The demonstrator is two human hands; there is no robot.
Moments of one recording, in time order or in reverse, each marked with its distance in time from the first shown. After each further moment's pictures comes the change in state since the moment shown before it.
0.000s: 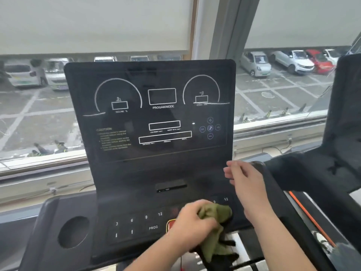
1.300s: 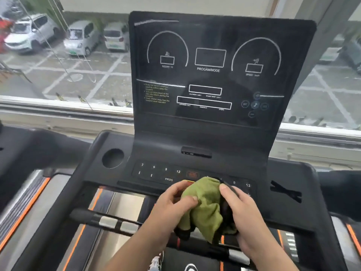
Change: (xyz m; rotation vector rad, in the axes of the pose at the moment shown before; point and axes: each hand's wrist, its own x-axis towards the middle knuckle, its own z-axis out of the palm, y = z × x) left_hand -0.079 -0.031 0.029 -0.566 0.502 -0.189; right_hand -0.056 0.061 -0.019 0.100 -0.668 0.324
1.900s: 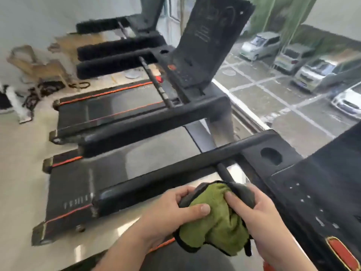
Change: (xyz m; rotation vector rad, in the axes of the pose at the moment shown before) left_hand -0.251 -0.096 -0.168 -0.365 0.597 0.247; right_hand -0.107 0.048 0.221 -0.539 -0.874 -0.195
